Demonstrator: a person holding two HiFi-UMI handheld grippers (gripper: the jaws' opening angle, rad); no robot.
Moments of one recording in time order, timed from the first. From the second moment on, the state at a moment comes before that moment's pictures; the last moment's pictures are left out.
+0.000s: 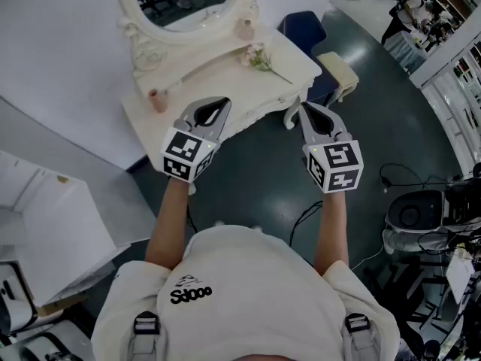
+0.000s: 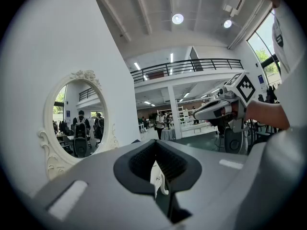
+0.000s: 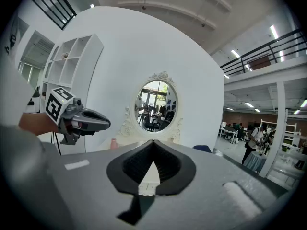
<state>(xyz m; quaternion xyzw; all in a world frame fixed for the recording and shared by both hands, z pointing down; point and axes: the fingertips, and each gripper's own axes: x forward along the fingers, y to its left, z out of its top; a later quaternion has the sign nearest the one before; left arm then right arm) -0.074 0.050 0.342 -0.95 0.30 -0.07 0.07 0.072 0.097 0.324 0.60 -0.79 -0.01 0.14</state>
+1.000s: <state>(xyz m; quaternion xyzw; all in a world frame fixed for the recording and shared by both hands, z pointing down) -0.034 0.089 0.358 -0.95 0.30 -0.10 0.06 0.107 0.127 0.341 0.58 -0.81 0.01 0.12</state>
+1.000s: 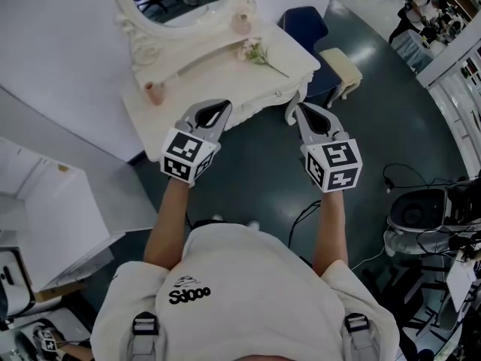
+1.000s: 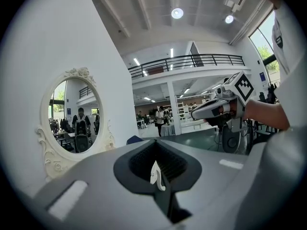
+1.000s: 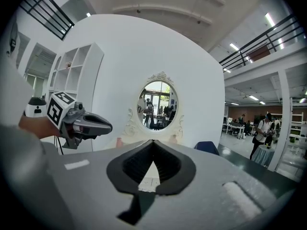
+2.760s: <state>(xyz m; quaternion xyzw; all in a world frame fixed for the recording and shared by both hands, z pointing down) -0.001 -0.138 0.372 -0.94 0.34 -0.08 0.02 0.149 -0.085 0.372 0.55 -0.82 0.06 0.16</state>
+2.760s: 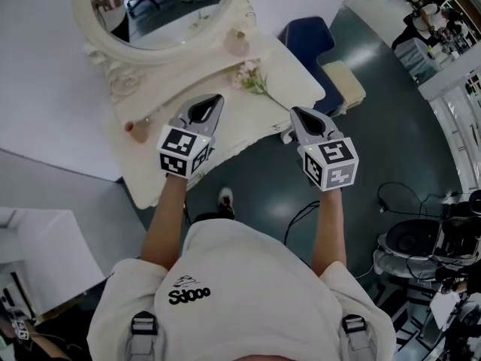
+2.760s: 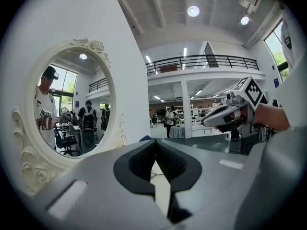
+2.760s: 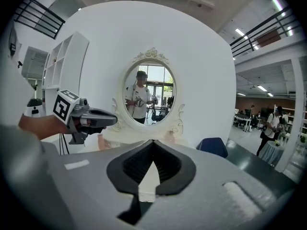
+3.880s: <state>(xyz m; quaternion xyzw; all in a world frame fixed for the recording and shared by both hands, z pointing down) -0.044 -0.299 0.402 -0.93 0.36 -0.09 -0.02 0.107 -0.279 0.381 0.53 -0.83 0.06 0.17</state>
